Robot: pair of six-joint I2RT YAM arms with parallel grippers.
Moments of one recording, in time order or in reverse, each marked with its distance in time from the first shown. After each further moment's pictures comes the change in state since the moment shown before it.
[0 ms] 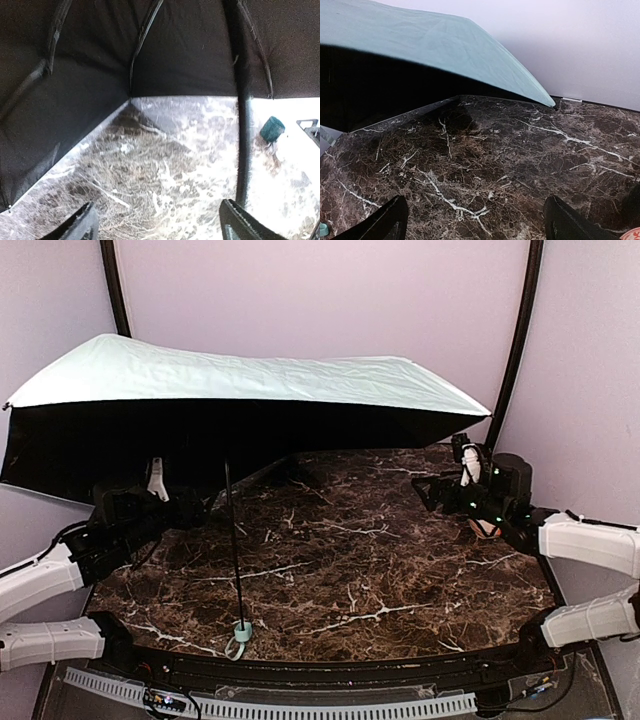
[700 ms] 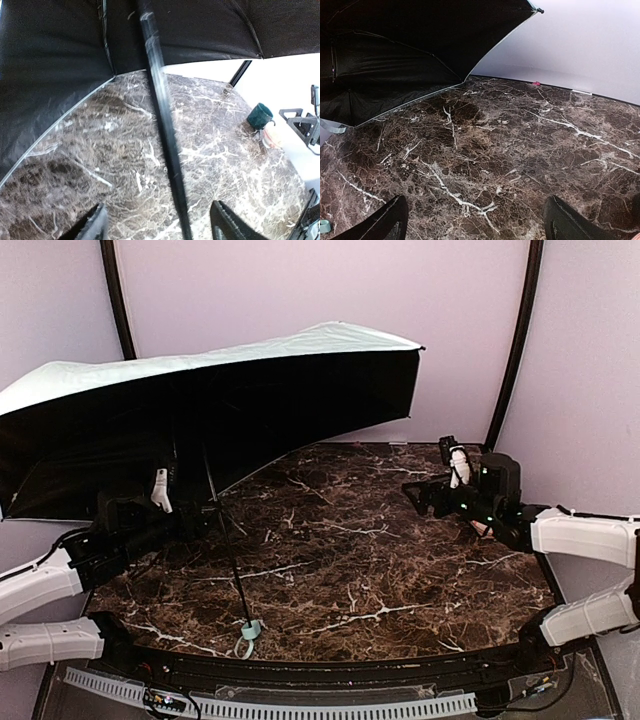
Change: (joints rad) left arm -0.040 -0.045 -0.005 -0.088 0.041 -0.074; right arm 0.049 0.065 0.034 -0.023 0.013 -0.010
